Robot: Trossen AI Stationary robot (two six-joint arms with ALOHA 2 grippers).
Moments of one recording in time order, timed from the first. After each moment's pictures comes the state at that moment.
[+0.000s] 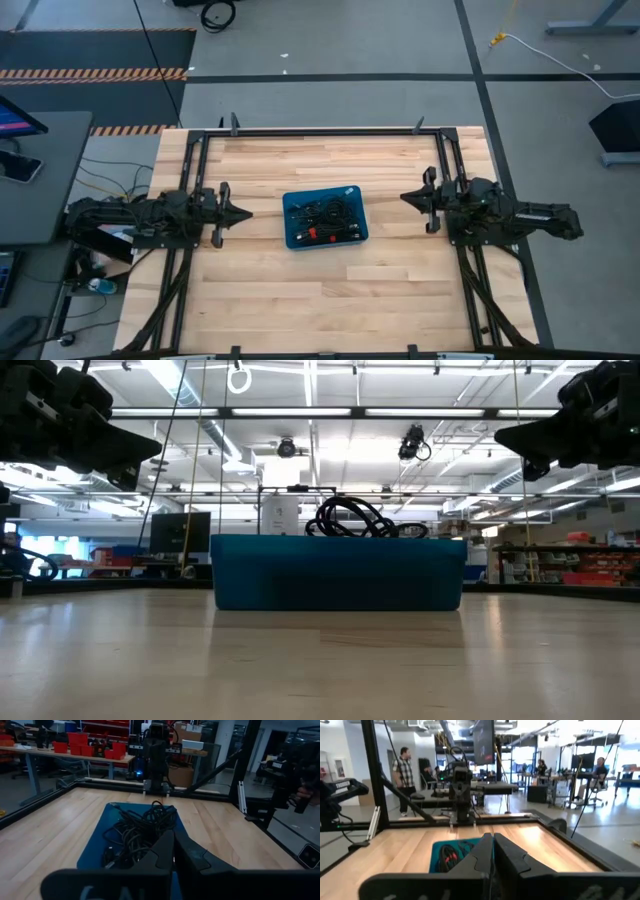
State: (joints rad) left arm -0.03 0.10 0.01 0.08 -0.04 -0.12; right arm -0.16 0.01 0.01 0.12 -0.07 0.01
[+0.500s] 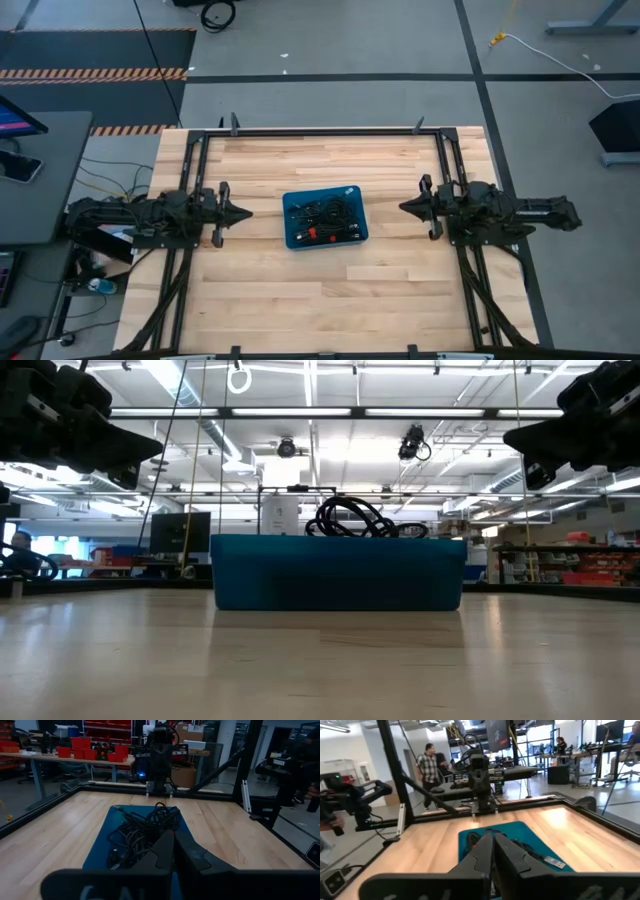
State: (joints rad) left arm -0.03 0.10 0.01 0.09 -0.05 -0.08; right arm -0.05 0.01 0.01 0.06 -0.05 0.13
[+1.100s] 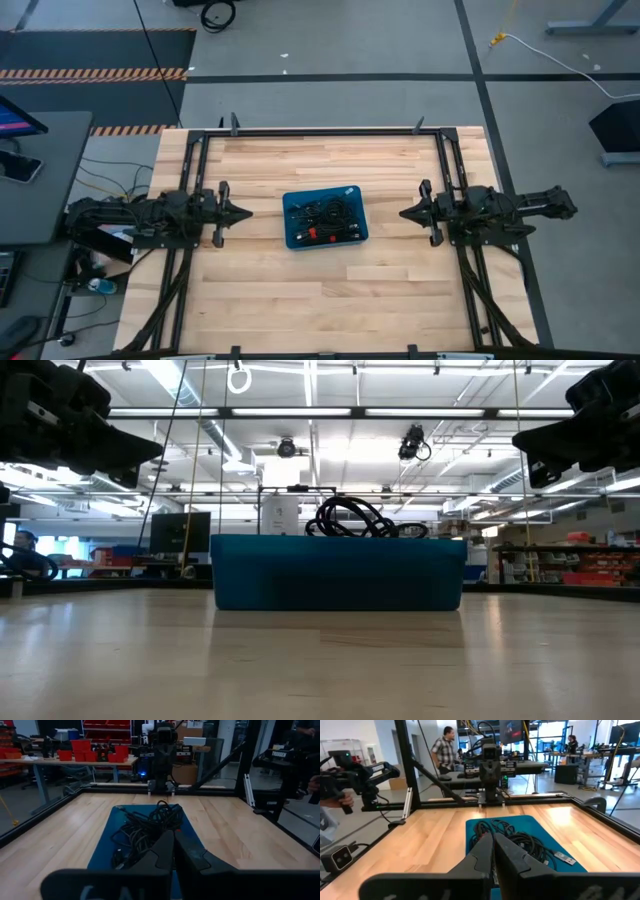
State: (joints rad) left arm -0.03 0.10 0.01 0.08 -0.05 -0.04; right arm 0.10 0.01 0.01 0.02 0.05 0.05
